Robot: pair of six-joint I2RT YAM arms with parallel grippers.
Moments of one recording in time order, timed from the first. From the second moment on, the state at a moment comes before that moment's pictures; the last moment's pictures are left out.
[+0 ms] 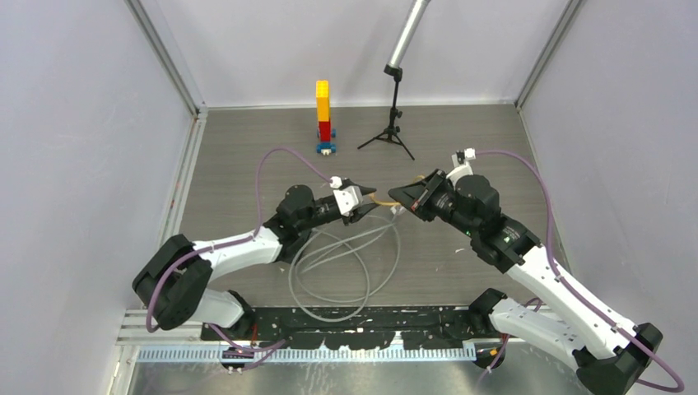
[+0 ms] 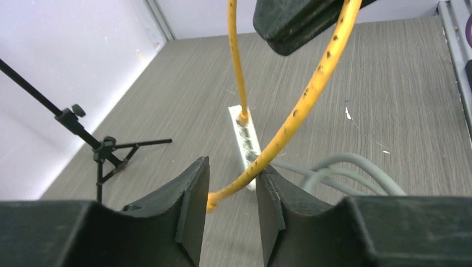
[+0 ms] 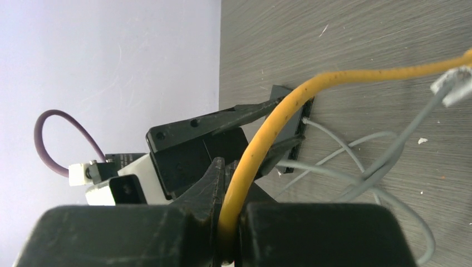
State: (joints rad) left arm -0.77 1.38 0.63 0.79 0.44 0.28; right arm 0.65 0.83 0.84 -0.28 -0.03 1.16
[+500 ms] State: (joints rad) left arm -0.78 1.30 0.66 0.59 0.46 0.34; right arm 0.65 0.77 0.83 -0.35 -0.02 1.11
